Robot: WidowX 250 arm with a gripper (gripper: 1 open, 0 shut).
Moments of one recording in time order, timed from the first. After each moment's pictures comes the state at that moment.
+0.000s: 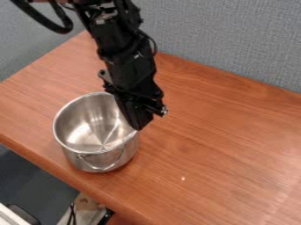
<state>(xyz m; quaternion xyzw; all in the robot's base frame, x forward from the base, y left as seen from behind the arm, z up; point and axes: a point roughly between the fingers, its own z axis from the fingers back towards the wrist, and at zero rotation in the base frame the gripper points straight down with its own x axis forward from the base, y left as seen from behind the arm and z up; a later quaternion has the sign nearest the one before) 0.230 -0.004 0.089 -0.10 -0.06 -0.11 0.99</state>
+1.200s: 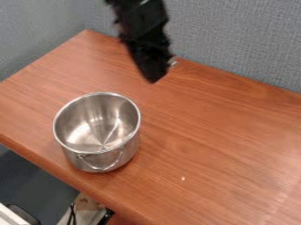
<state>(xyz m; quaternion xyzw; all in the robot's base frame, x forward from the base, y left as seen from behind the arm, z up) 0.267 -0.014 0.145 -0.11 -0.12 -0.20 0.97</state>
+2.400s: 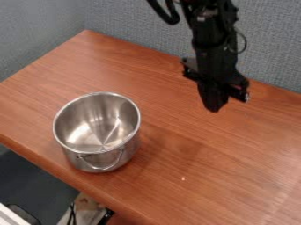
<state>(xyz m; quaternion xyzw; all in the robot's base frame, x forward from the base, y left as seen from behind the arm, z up) 0.323 -0.064 0.078 -0.07 -0.09 -0.12 0.99</state>
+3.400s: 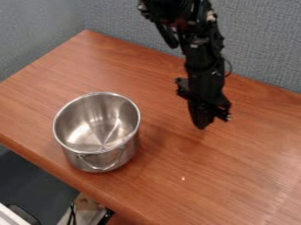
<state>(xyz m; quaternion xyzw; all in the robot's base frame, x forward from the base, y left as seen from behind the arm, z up) 0.330 -0.040 0.030 -0.07 -0.05 -0.17 0.98</state>
